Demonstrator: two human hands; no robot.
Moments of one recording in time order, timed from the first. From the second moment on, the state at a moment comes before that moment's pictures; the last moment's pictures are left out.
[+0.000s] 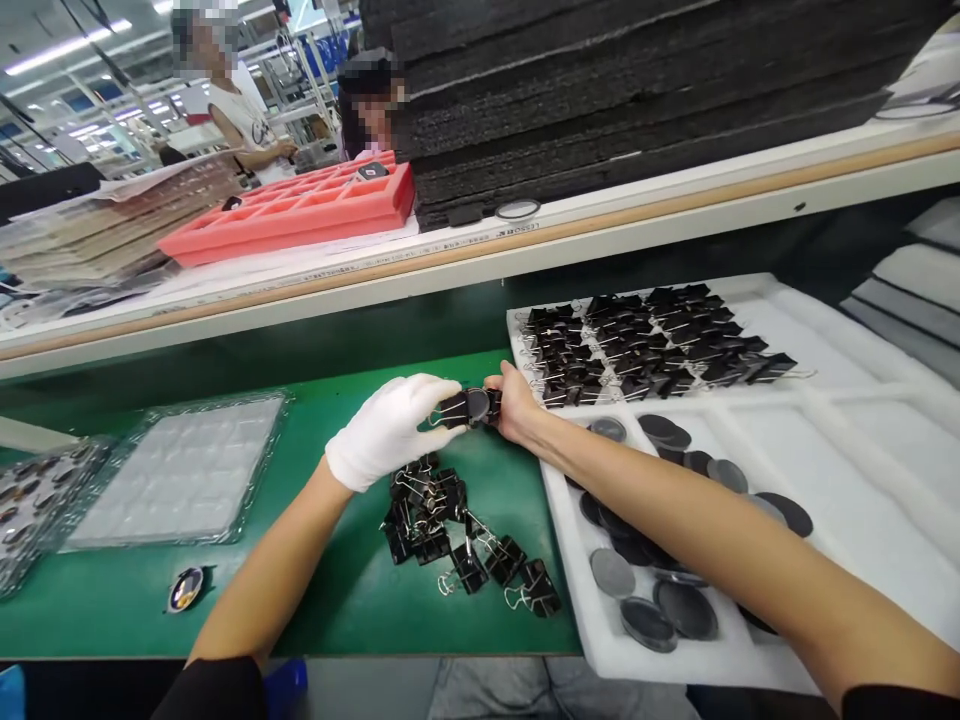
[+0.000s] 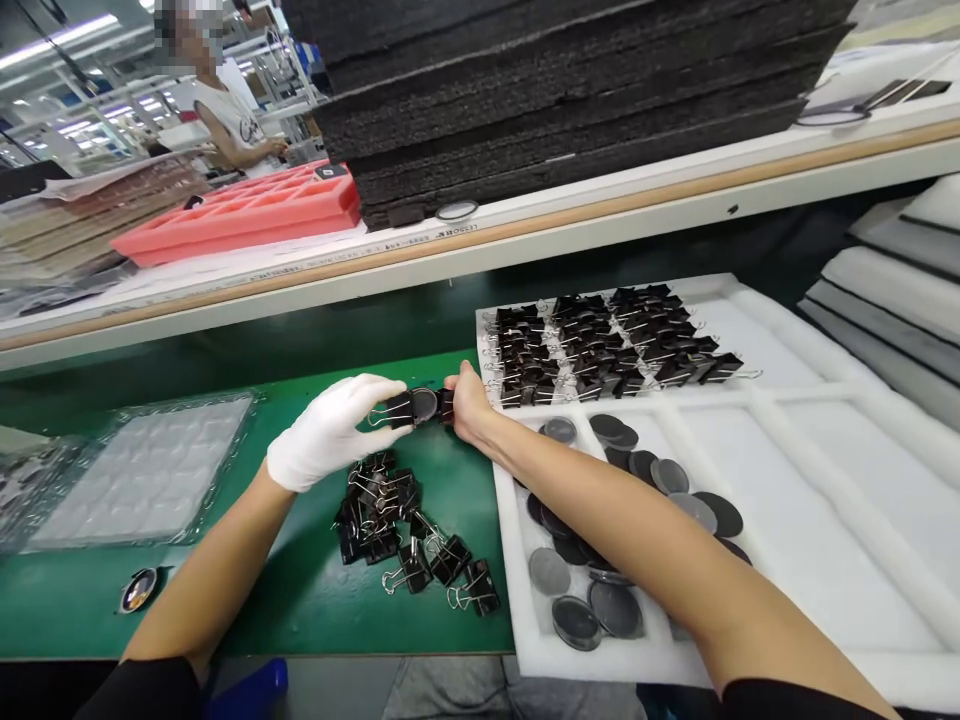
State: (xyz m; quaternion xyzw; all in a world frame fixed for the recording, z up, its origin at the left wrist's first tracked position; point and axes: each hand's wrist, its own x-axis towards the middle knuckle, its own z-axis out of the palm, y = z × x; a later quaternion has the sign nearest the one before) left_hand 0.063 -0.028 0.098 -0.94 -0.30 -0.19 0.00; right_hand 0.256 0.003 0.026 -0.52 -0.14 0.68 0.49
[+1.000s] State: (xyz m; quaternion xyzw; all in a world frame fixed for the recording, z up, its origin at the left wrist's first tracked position) left_hand 0.089 -0.066 0.112 -0.80 -0.50 -0.11 -0.31; right_hand 0.257 -0.005 0.042 -0.38 -0.27 0.54 0.69
